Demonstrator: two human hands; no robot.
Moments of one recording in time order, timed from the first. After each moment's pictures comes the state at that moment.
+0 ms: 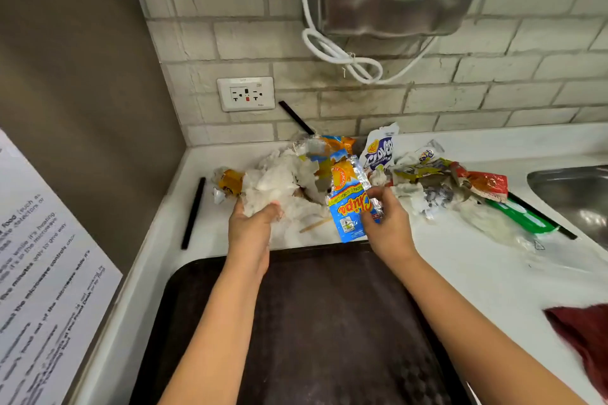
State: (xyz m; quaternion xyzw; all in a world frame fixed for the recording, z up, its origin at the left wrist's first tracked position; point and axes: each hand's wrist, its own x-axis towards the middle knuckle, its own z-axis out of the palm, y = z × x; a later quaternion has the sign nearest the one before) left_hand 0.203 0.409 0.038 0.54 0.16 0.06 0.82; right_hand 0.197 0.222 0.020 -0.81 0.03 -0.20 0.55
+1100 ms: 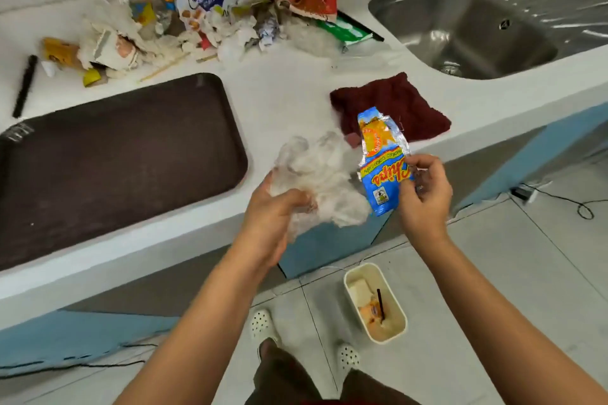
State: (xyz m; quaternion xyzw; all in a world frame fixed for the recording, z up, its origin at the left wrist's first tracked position) left_hand -0.124 0.162 -0.019 0.59 0.03 -0.22 0.78; right_hand -0.161 -0.030 -0.085 -0.70 0.22 -0.31 0.60
